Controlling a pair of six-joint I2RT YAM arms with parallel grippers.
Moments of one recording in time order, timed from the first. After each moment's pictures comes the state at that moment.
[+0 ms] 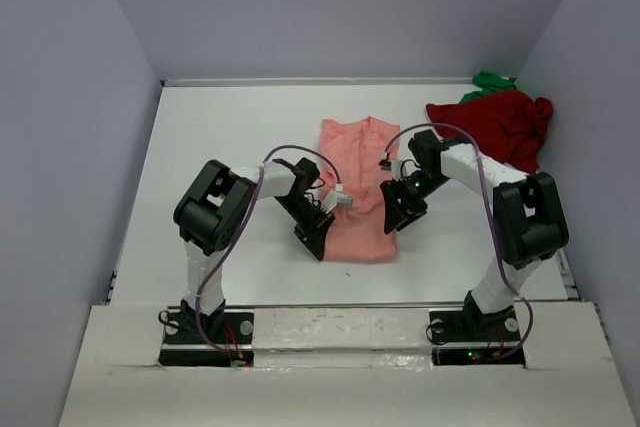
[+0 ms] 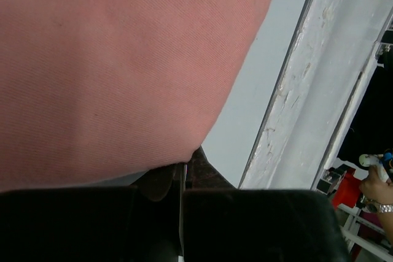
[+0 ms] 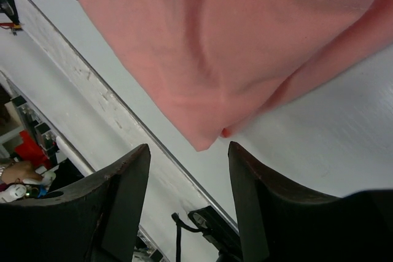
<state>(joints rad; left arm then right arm) -0.61 1.97 1.14 -0.80 0.87 0.42 0.30 1.72 1.17 -1.00 -0.67 -0.19</state>
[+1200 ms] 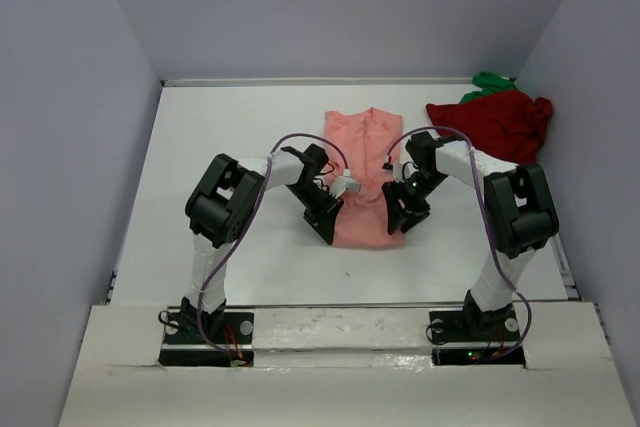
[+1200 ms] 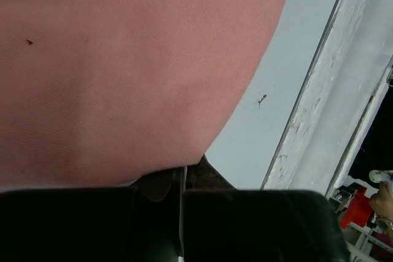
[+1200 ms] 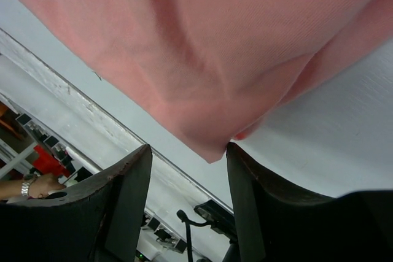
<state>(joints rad) -0.61 2.06 1.33 -0.81 0.83 0.37 0.29 1.82 1.20 -1.02 -0.58 -0.09</state>
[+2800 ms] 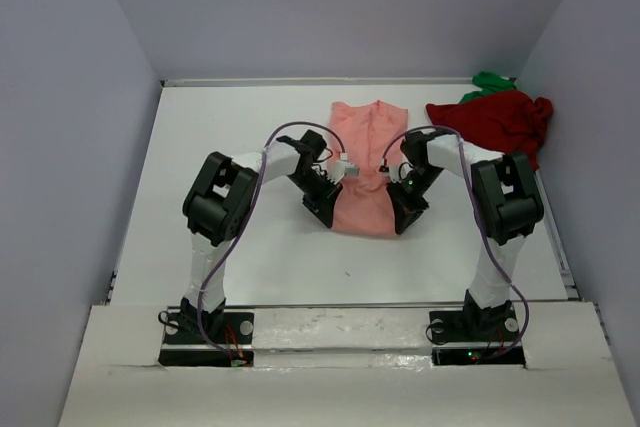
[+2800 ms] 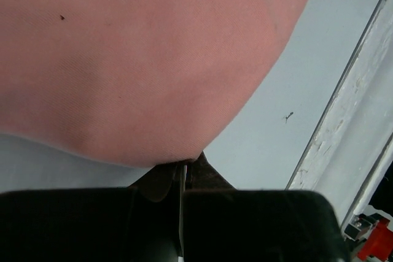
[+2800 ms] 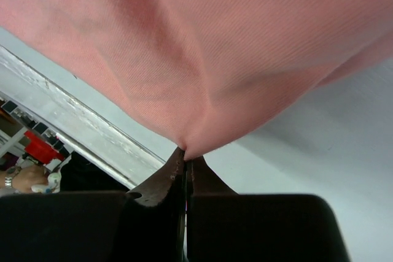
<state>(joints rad) -0.56 2.06 1.39 -0.79 0.75 0.33 0.29 1.95 1.30 -1.11 -0.52 -0.15</state>
